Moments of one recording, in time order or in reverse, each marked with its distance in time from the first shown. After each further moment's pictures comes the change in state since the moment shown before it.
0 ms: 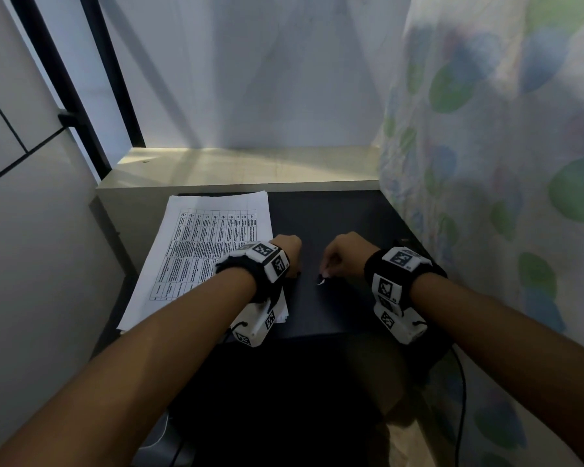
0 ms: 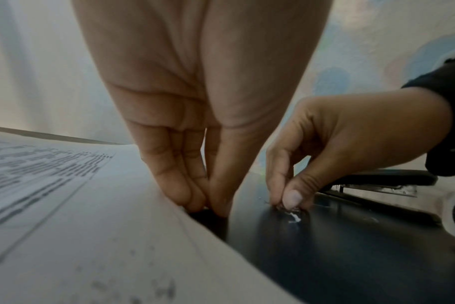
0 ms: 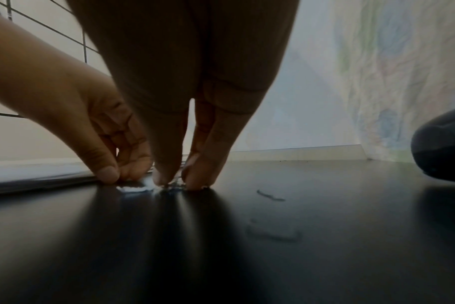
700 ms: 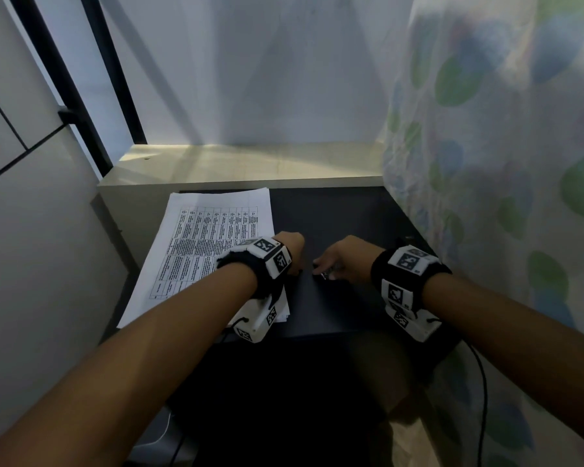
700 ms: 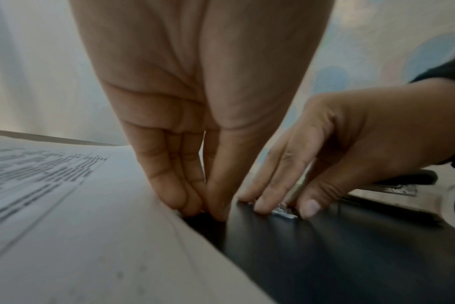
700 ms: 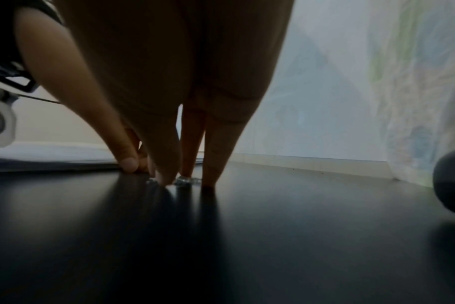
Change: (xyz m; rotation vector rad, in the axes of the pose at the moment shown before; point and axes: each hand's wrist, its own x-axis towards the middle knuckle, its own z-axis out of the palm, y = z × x) left_hand -0.001 0.003 -0.005 0.035 -0.045 -0.010; right_hand -0.001 0.002 0.001 -0.215 -0.155 -0.168
